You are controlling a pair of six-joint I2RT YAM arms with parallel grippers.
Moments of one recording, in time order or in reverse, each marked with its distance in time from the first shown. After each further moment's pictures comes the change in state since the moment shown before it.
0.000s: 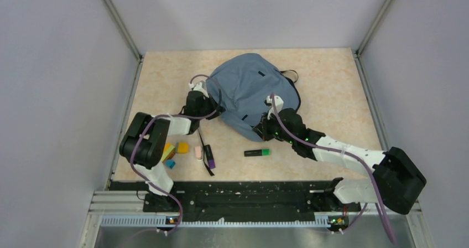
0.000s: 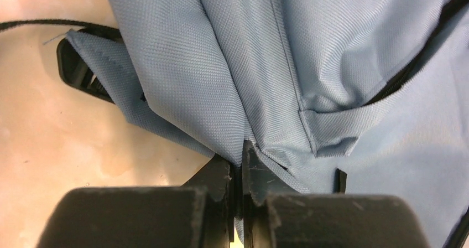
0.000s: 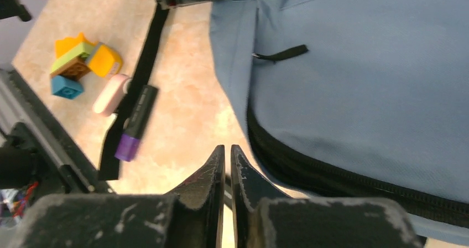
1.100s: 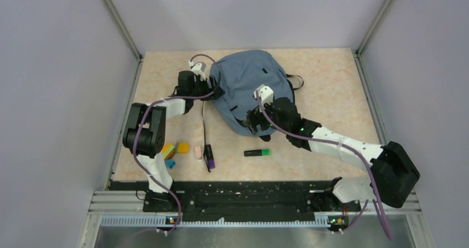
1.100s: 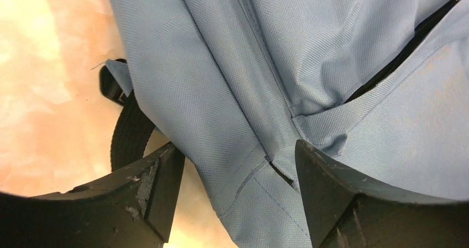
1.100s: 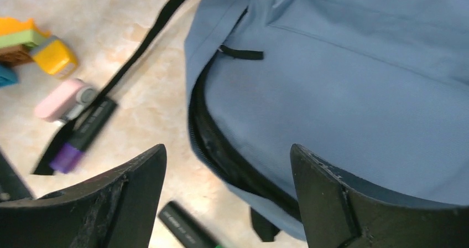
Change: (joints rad) left arm 0.143 0.130 0.298 -0.129 0.230 0.385; right arm 0.003 0.066 0.179 -0.109 0.051 -0.307
